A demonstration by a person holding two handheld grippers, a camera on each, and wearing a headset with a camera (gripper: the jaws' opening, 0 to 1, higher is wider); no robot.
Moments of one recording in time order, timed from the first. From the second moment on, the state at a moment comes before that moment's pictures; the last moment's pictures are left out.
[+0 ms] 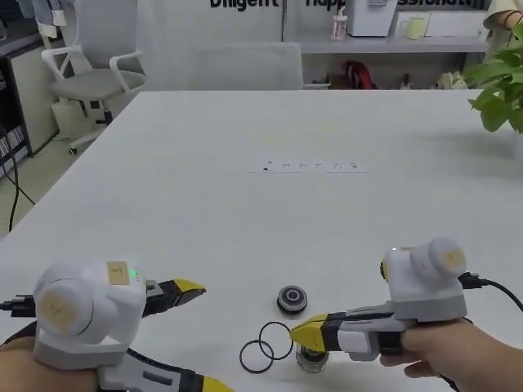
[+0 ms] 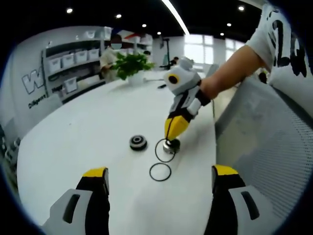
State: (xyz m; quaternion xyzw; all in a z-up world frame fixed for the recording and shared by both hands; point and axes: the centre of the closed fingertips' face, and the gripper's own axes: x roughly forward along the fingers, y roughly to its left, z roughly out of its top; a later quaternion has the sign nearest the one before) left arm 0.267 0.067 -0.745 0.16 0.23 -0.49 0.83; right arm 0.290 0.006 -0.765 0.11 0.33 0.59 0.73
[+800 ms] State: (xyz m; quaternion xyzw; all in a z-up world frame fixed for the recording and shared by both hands) left arm 0.262 0.075 -0.749 0.15 0.23 -0.48 0.83; right arm 0.285 0.033 -0.785 0.10 0.36 0.60 0.71
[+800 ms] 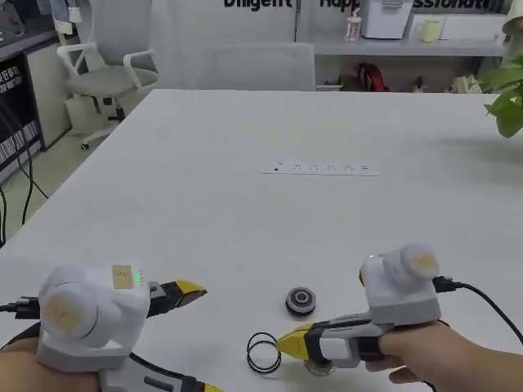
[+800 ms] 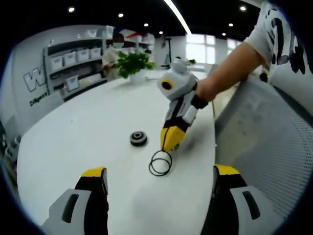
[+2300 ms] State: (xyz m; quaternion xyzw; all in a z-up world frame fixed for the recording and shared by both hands) left arm 0.265 0.076 -0.758 0.16 0.25 -0.49 0.82; right arm 0.307 0.018 -0.779 0.06 0.33 0.57 0.75
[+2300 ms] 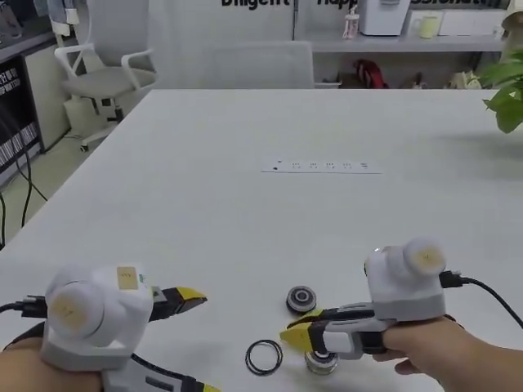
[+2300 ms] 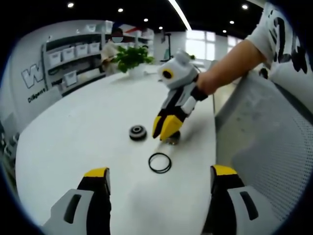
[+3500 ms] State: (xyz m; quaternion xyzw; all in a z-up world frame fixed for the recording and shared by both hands) left arm 0.326 0.058 -0.749 0.14 0.24 -0.47 0.84; right arm 0.354 -0.027 -0.772 0.01 0.27 0.52 0.81
